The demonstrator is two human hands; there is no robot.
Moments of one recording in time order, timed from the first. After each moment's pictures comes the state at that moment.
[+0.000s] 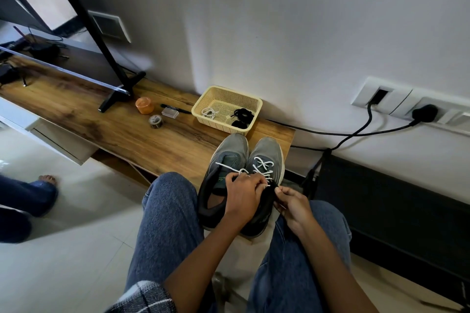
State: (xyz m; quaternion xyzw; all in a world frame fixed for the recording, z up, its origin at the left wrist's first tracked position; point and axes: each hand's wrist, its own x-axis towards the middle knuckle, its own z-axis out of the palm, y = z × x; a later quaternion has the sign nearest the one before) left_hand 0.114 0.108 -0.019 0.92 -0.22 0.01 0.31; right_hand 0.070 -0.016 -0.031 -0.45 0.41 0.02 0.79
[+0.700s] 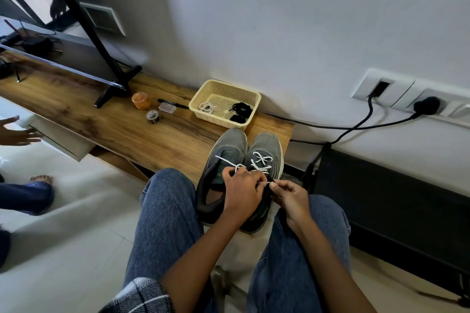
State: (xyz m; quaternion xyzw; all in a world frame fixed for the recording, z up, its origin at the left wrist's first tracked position) left_hand 0.113 0.105 -0.019 0.95 -0.21 0.02 0.25; right_hand 0.068 -0.014 -0.038 -0.55 0.36 -0.03 0.75
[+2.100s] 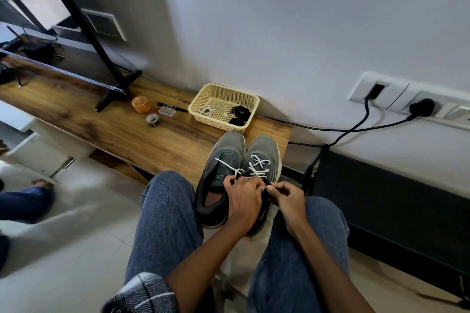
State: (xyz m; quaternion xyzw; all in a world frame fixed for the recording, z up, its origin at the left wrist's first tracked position) left_hand 0.100 0.098 -0.020 0.95 -0.15 0.00 0.28; right_hand 0.064 -0.010 -0.046 -0.64 0.31 -0.07 0.69
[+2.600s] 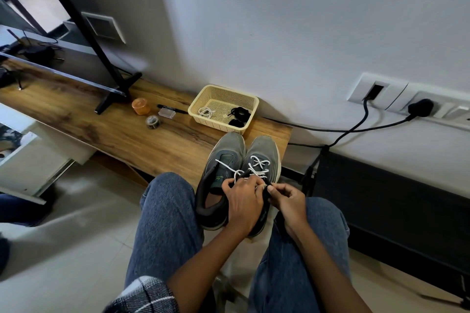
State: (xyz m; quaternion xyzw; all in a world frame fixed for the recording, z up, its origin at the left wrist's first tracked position) left_hand 0.097 0.097 -0.025 0.94 -0.14 0.02 0.31; right_hand 0.063 -0.008 -0.042 -0.58 0.34 -0.06 0.74
